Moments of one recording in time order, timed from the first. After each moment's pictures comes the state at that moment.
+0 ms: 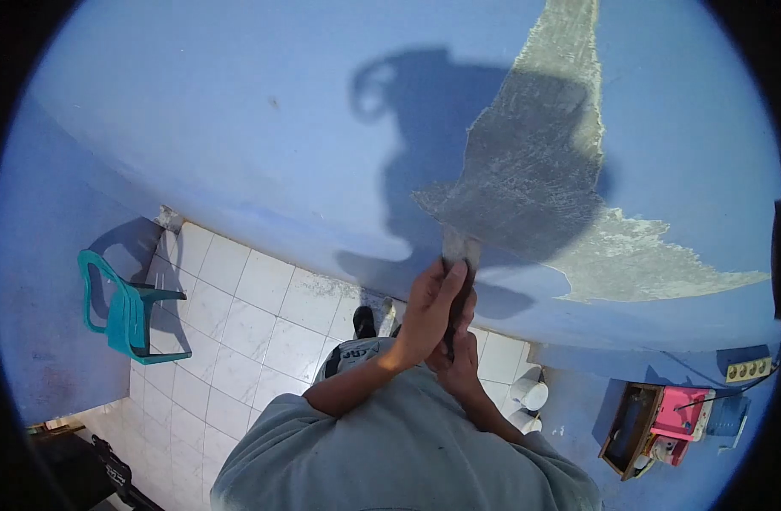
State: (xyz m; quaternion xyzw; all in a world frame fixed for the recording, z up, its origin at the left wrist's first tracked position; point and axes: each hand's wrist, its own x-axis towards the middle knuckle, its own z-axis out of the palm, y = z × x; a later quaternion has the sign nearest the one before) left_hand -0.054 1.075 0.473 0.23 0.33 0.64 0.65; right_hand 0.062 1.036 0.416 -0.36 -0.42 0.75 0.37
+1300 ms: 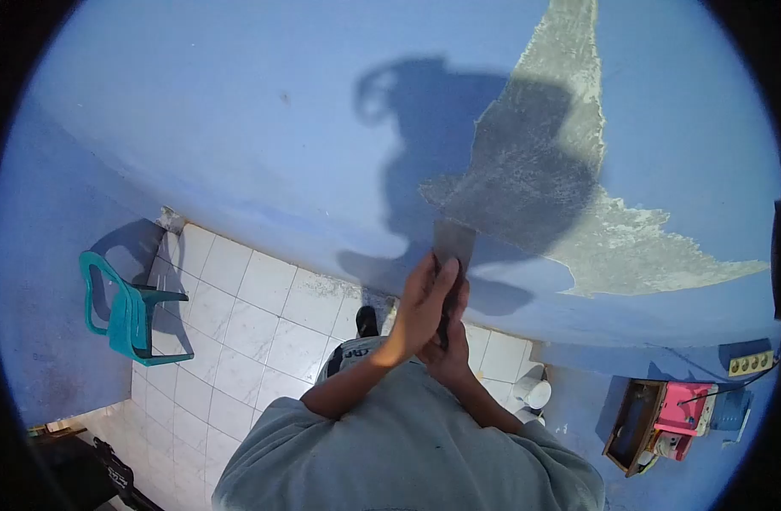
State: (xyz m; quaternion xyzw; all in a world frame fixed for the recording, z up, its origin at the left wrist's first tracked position) left_hand -0.063 1.070 0.463 0.27 0.36 0.65 0.61; right_hand 0.047 1.036 0.389 -0.30 -0.32 0.82 0.38
